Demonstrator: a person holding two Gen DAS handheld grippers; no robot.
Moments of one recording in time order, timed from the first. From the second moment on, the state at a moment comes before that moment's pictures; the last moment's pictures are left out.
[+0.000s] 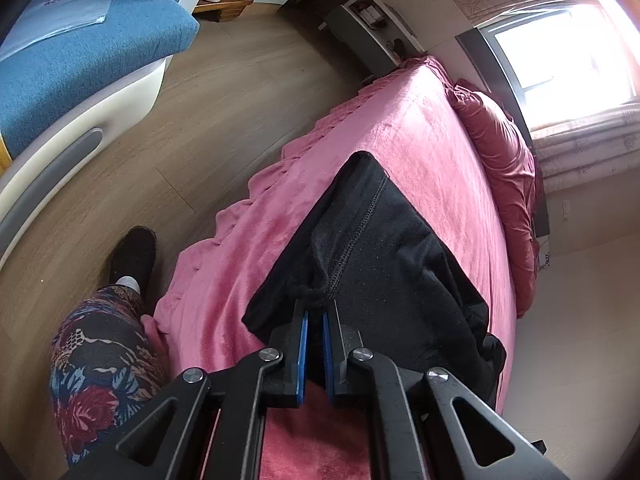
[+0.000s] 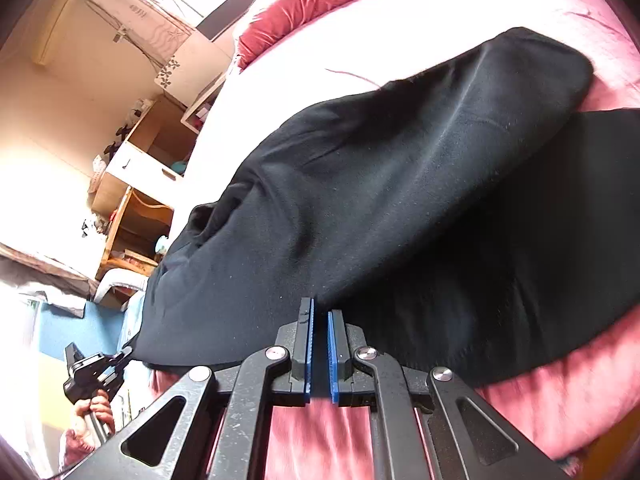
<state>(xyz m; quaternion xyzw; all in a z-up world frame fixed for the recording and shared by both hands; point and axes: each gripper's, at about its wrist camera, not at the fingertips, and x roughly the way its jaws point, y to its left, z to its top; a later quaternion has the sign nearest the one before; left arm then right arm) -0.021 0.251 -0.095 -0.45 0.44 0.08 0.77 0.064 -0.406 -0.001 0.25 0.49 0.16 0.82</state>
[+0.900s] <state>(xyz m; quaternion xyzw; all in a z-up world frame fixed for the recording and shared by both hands) 0.013 0.156 -0.040 -0.24 0.46 0.02 0.86 0.086 -0.587 -0.003 0.38 0.41 -0.04 0.83</state>
